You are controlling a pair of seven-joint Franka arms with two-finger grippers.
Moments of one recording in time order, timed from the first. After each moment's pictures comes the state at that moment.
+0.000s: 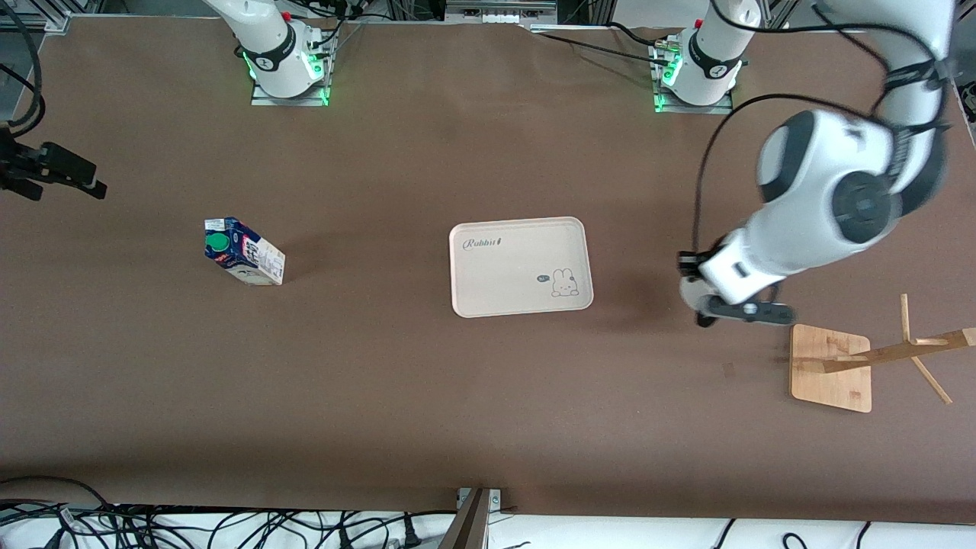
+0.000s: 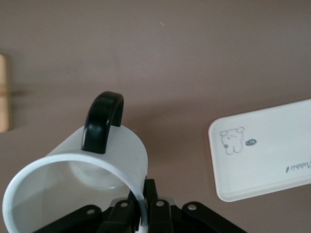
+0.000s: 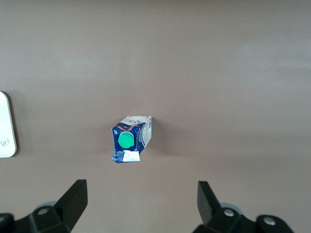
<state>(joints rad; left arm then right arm) -0.16 0.31 -0.01 -1.57 -0.10 1.82 -0.06 0.02 0.00 -0.13 -1.61 0.06 1.60 -0.12</state>
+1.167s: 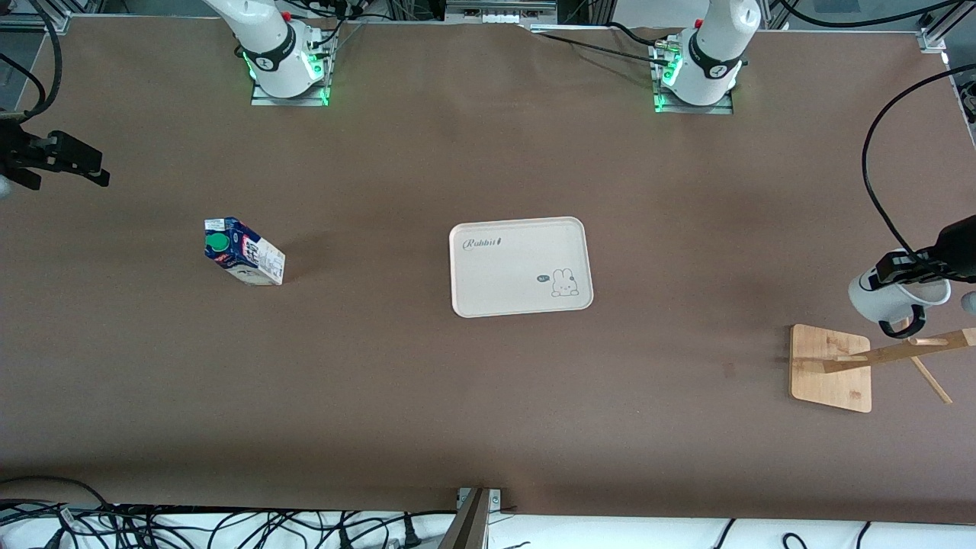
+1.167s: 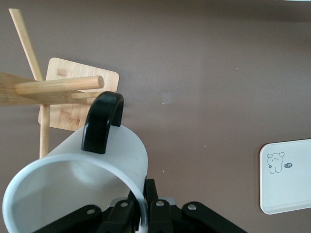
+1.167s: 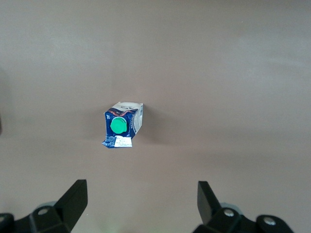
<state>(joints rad) -0.12 0.29 0.38 -1.52 -0.29 1.78 0.27 0.01 0.01 -0.09 -1.59 -0.02 1.55 -0.15</state>
